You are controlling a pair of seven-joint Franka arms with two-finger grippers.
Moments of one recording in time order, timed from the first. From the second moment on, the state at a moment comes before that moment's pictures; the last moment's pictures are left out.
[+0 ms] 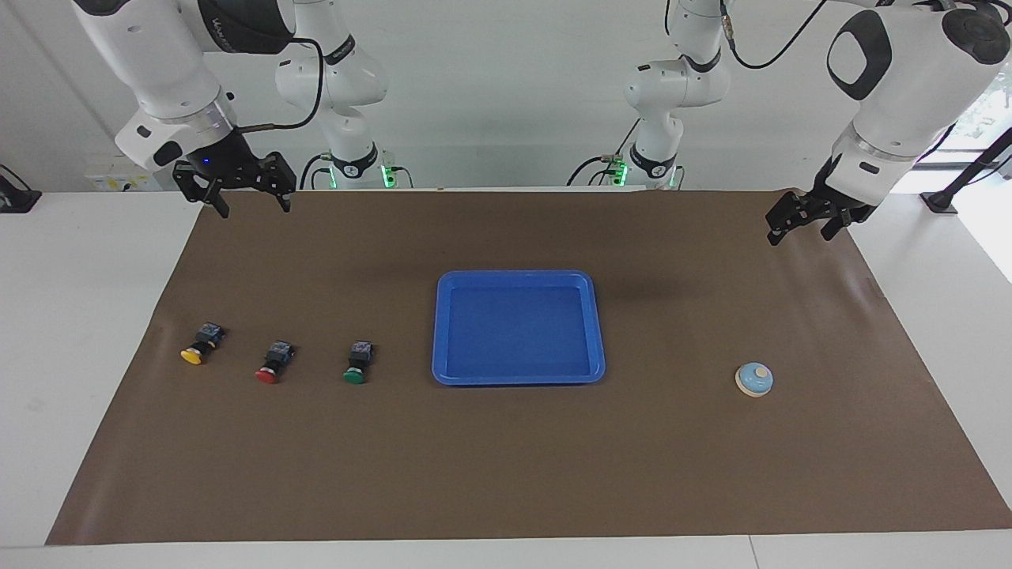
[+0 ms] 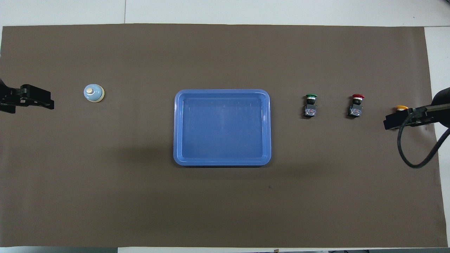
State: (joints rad) left arm 0.03 0.03 -0.04 -1.62 0.00 1.62 -0.04; right arm 0.03 -0.08 -0.04 -1.70 0.00 1.55 -0.11
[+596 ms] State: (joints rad) left arm 0.02 0.03 -0.04 -1.64 0.00 1.75 -0.04; right arm 0.03 -0.08 -0.04 -1.70 0.00 1.55 -0.11
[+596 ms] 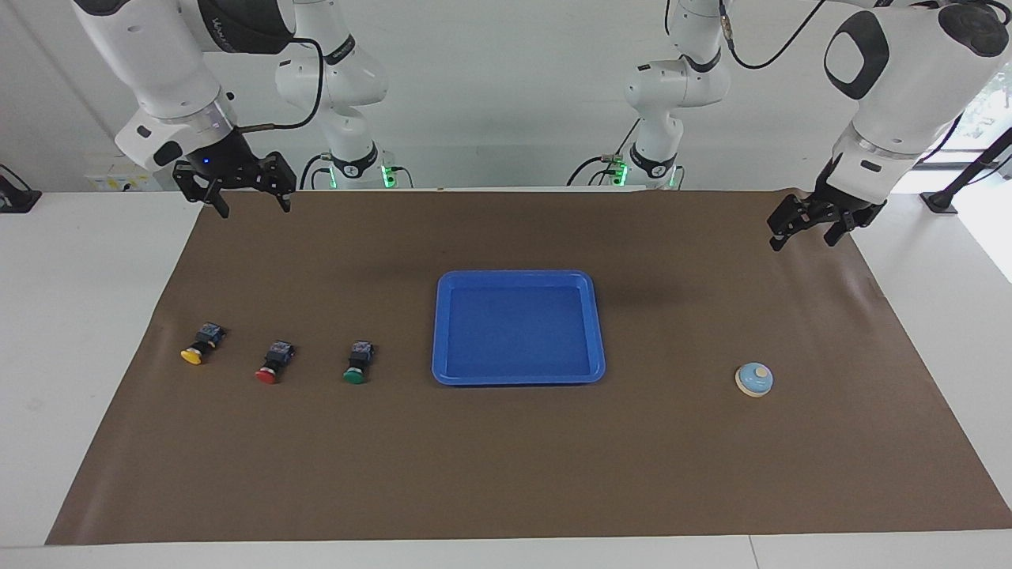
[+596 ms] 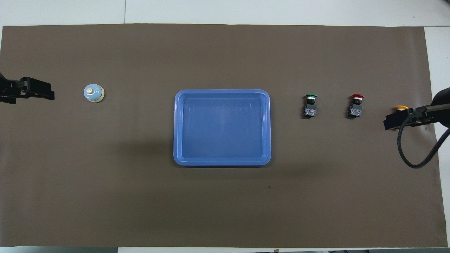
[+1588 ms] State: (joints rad) left arm 0.06 0.35 -0.03 -1.68 0.00 2.08 -0.04; right arm 0.03 -0.08 -0.04 -1.70 0.00 1.55 -0.11
